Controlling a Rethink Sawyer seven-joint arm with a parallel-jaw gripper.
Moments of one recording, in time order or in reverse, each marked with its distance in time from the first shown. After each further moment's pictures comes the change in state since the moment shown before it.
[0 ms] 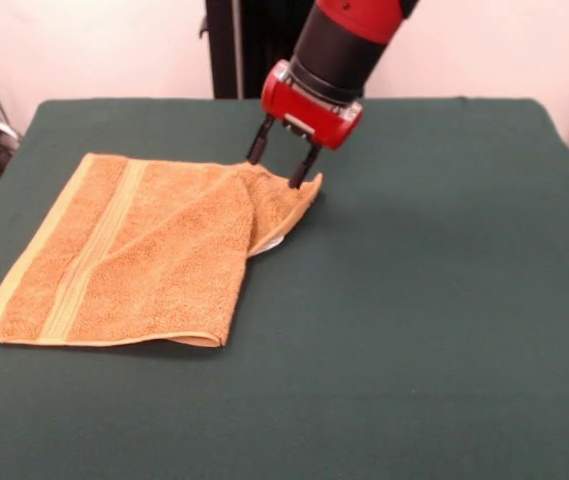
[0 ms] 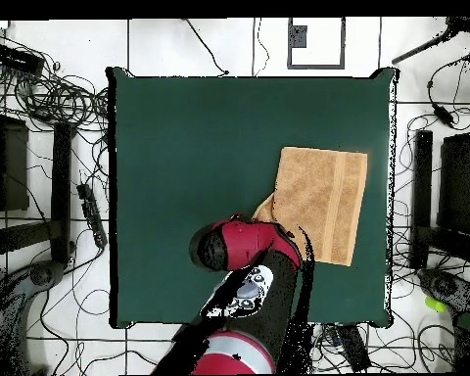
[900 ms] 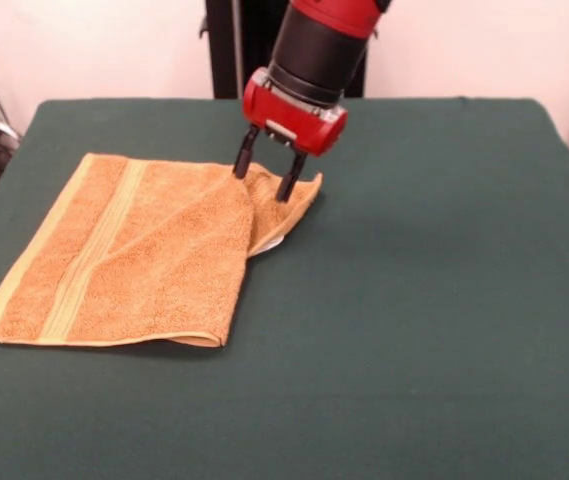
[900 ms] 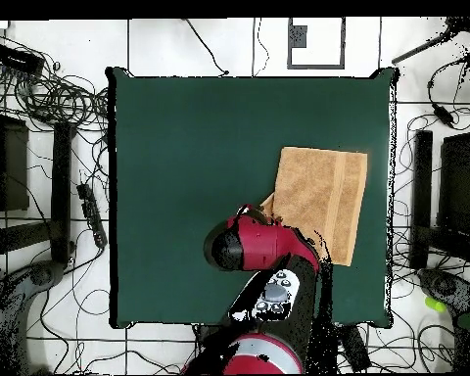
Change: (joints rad) arm -0.071 -0.021 0.027 0.030 0.038 -0.145 0.000
